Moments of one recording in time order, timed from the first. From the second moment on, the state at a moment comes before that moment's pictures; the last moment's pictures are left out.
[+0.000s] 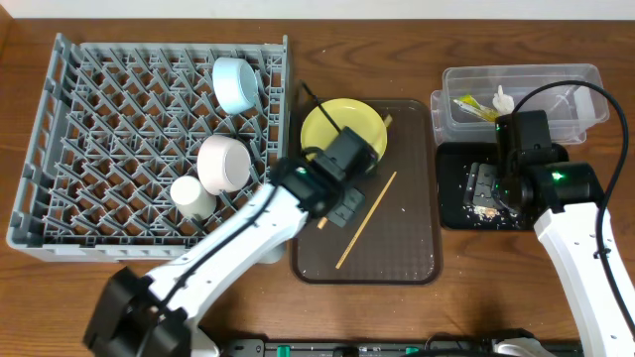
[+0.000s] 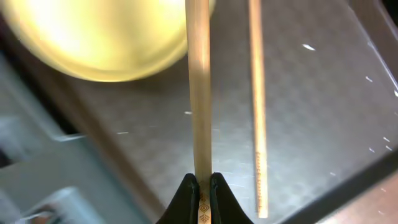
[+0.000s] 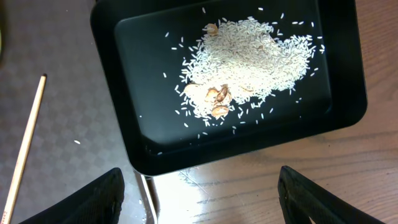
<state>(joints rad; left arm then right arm) -0.71 1.58 1.22 -0.84 -0.02 -0.11 0.12 1.29 1.12 -1.07 0.20 0.33</state>
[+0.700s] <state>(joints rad) -0.36 1.58 1.22 -0.82 -0.08 -0.12 0.12 1.29 1.12 -1.07 0.20 0.33</state>
